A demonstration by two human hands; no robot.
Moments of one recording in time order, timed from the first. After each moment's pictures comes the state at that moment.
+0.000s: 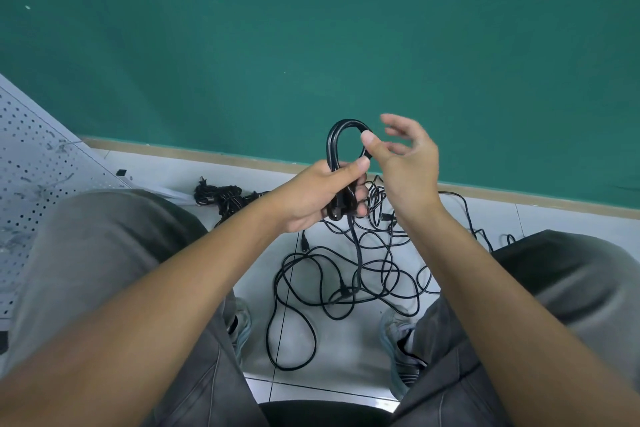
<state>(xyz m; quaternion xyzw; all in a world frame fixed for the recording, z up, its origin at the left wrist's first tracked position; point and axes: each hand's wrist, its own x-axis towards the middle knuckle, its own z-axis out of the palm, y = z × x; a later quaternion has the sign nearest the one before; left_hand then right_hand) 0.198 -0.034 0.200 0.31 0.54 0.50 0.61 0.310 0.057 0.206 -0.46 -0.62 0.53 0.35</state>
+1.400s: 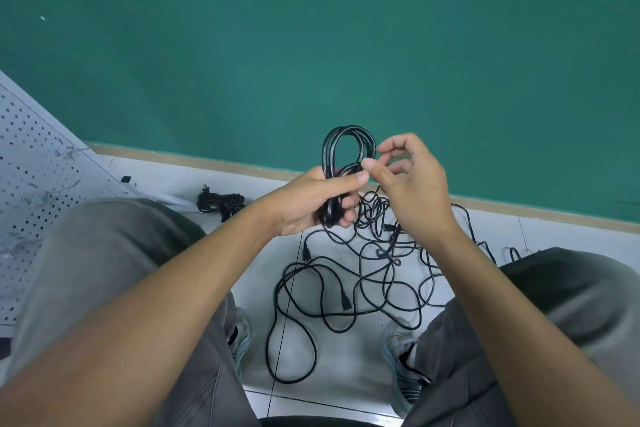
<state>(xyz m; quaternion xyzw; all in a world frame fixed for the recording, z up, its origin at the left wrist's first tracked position) 0.179 -0.037 0.200 0.33 0.50 0.50 0.63 0.324 0.058 0.210 -0.39 -0.74 0.45 0.29</state>
